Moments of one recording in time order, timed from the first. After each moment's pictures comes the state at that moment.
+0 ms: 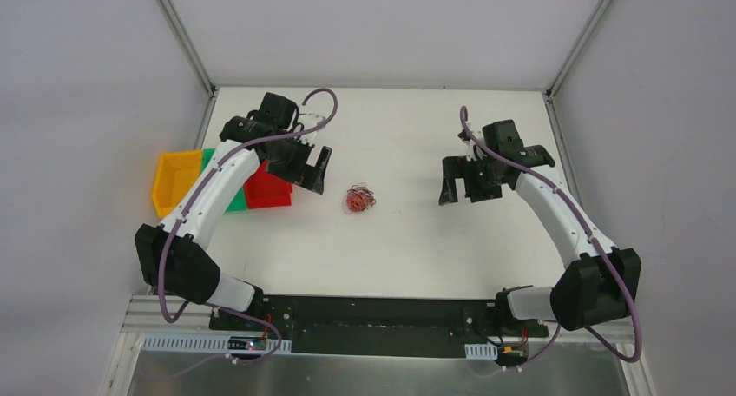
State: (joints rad) left arm -0.33 1.44 1.41 -1.10 0.23 0.08; right arm 0.26 1.33 1.15 -0.95 -0.28 0.07
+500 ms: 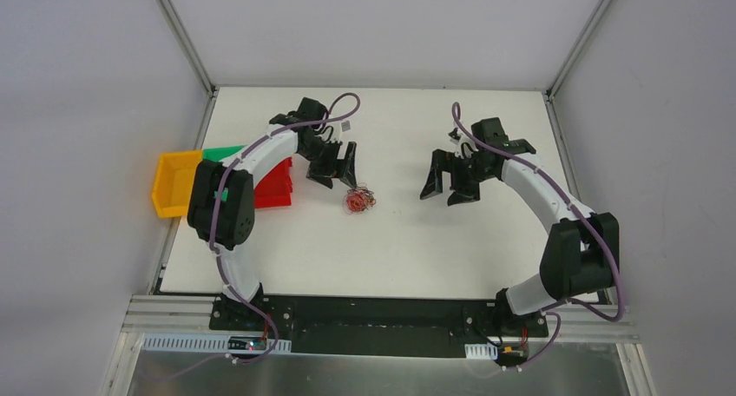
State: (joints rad) left arm -0.34 1.82 1.43 -0.81 0.48 -0.12; right arm 0.25 1.49 1.15 -0.85 -0.50 0.23
